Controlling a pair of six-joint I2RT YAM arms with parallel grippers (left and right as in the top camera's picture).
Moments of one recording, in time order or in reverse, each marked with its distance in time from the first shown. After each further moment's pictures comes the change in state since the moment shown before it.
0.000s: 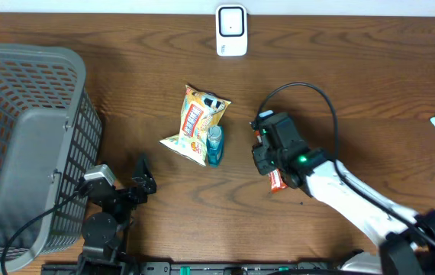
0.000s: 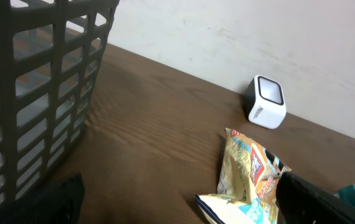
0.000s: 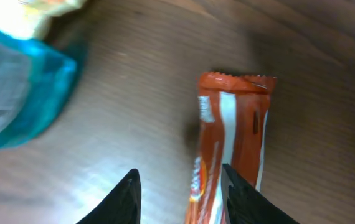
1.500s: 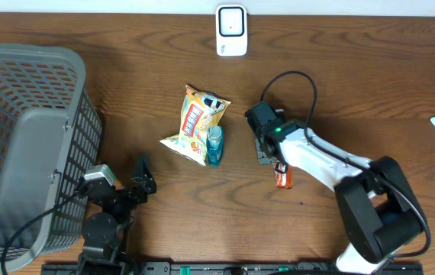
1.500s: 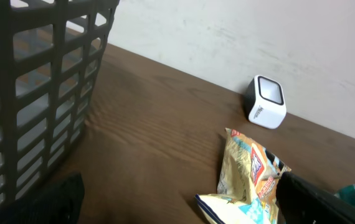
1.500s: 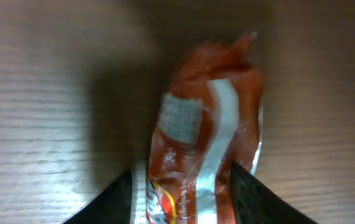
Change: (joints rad) left arm 0.000 0.000 0.000 0.000 0.000 0.000; right arm -0.009 0.332 0.254 -0.309 0.252 0.282
